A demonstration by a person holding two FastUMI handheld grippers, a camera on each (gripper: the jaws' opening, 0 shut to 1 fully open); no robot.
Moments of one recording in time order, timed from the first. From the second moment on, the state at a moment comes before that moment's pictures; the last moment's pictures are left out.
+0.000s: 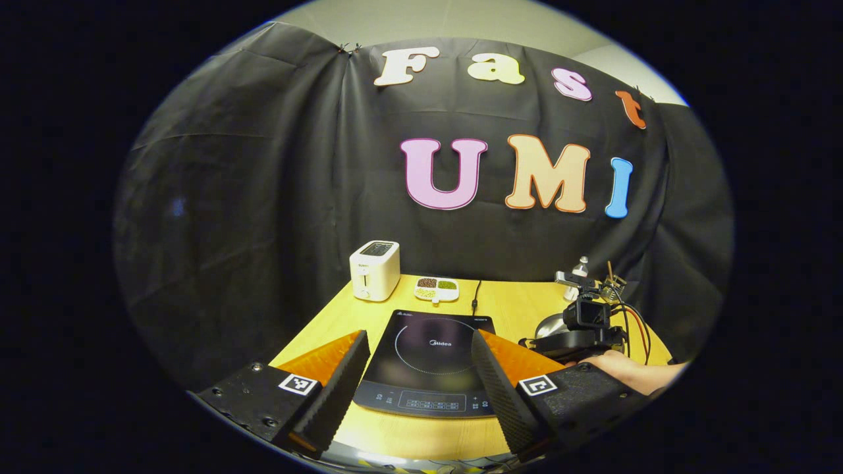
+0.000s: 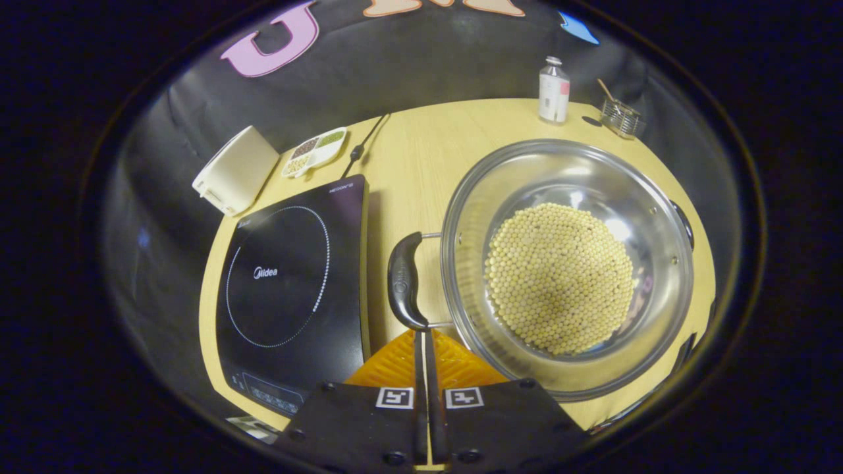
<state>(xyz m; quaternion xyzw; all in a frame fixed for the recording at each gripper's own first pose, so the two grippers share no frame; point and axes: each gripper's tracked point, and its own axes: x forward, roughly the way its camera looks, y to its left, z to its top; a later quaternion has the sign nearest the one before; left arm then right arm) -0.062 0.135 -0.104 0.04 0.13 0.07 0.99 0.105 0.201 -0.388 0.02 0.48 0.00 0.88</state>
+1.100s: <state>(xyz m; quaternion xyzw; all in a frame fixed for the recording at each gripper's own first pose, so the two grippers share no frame) -0.019 0.049 -0.161 0.02 0.21 -0.03 0.98 0.065 0.083 -0.283 0.01 0.41 0.03 0.91</state>
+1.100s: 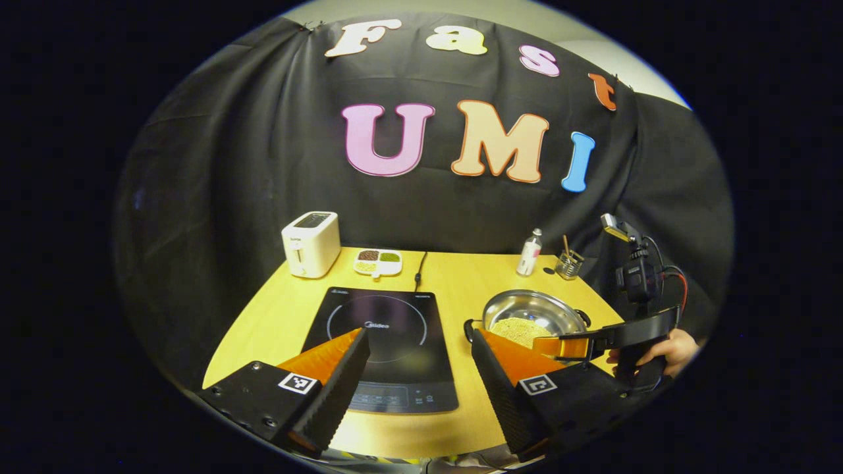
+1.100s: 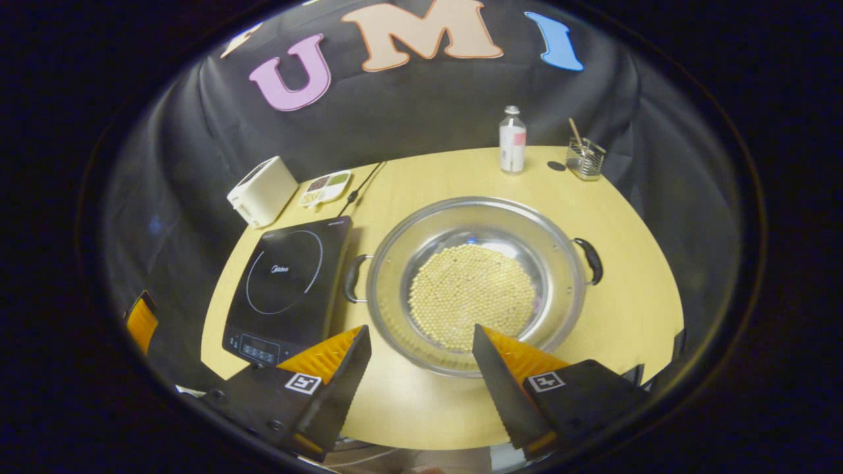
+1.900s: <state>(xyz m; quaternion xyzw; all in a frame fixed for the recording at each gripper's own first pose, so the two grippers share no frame) 0.078 -0.043 -0.281 -0.09 0.41 -0.07 0.90 0.149 -0.094 -0.290 0.03 0.50 0.03 0.87</state>
